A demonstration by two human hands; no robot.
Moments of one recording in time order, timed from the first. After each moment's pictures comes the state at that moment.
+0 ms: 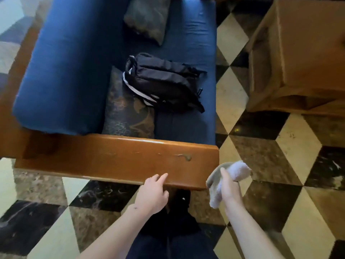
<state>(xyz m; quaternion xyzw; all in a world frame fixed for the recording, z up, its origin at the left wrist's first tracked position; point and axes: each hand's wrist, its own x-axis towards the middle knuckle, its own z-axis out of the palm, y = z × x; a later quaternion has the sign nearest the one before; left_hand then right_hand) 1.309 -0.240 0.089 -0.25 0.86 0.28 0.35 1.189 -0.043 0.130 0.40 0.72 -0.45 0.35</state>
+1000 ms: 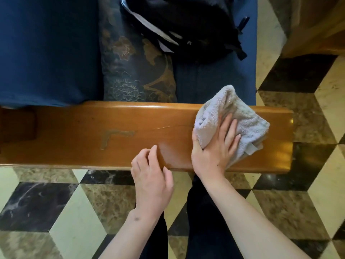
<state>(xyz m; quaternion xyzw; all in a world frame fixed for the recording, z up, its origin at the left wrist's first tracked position) 1.376 -0.334 -0.019 -0.34 0.91 0.24 0.10 1.264 -0.232 -0.047 -0.02 0.98 -0.20 0.06</state>
